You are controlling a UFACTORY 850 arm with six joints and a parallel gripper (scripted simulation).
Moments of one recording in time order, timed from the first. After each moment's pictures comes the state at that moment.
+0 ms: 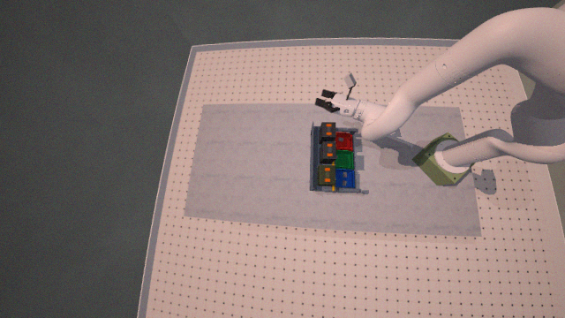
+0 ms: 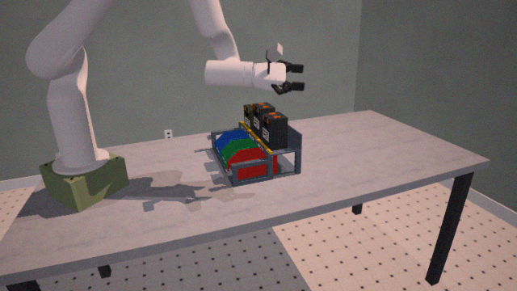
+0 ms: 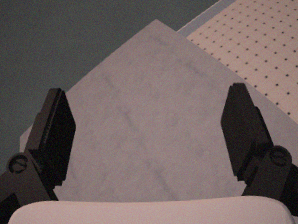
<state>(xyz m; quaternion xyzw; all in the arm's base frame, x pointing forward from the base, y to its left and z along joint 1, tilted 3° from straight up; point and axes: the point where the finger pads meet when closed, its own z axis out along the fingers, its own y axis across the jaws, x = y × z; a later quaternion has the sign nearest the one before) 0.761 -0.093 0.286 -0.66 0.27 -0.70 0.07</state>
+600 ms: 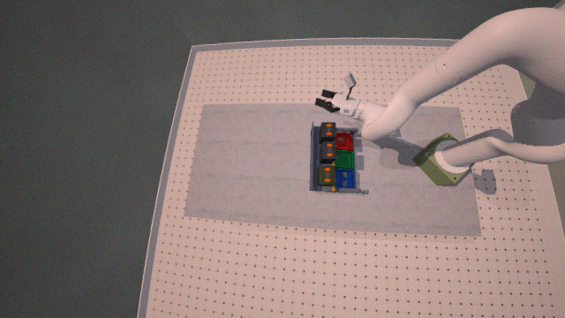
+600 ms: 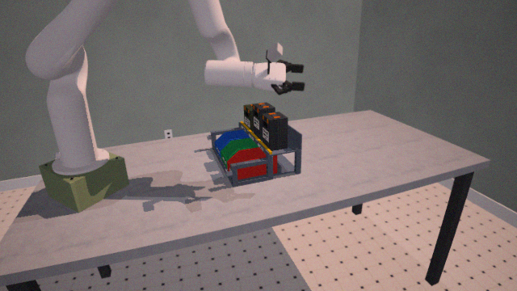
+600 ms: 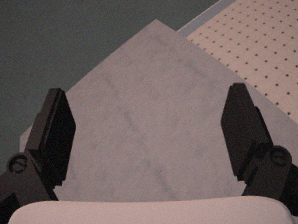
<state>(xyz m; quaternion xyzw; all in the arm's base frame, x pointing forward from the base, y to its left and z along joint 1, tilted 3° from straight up) 0.761 -0.093 0.286 -0.66 0.27 -0.70 0.07</state>
